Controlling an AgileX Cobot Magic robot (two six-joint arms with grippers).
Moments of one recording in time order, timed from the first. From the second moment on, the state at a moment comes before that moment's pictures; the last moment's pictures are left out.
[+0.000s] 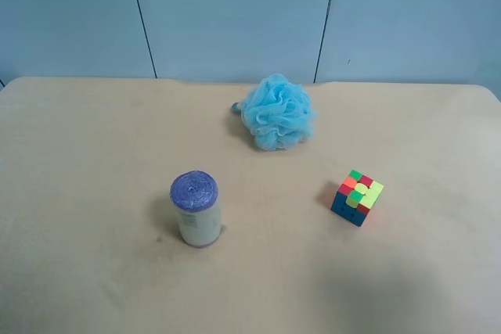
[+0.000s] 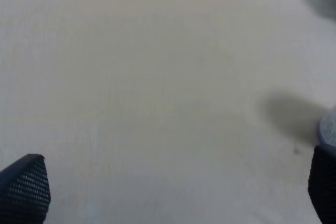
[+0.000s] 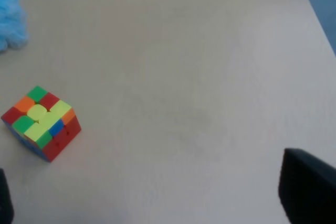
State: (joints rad) left arm 0.06 0.00 -0.51 -0.08 1.06 0.05; right arm 0.00 0.00 -0.50 -0.02 1.07 -0.04
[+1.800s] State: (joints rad) left arm 0.06 -0.01 -0.51 -0.08 1.06 0.05; right arm 0.38 1.62 -1.08 0.03 1.06 -0.45
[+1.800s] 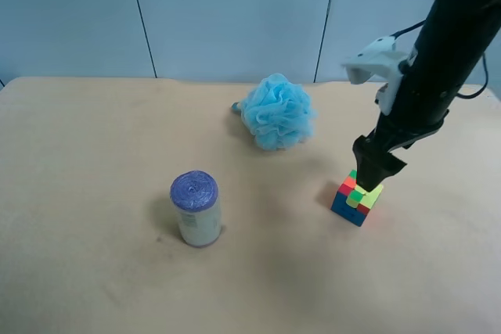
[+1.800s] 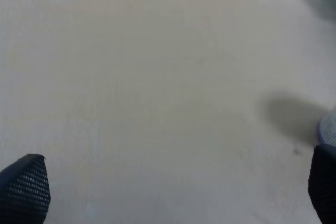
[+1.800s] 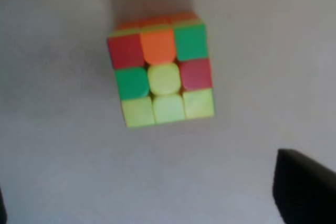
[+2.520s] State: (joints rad) left arm 0.06 -0.01 -0.51 -0.08 1.06 0.05; right arm 0.38 1.92 -1.08 -0.02 0.92 -0.50
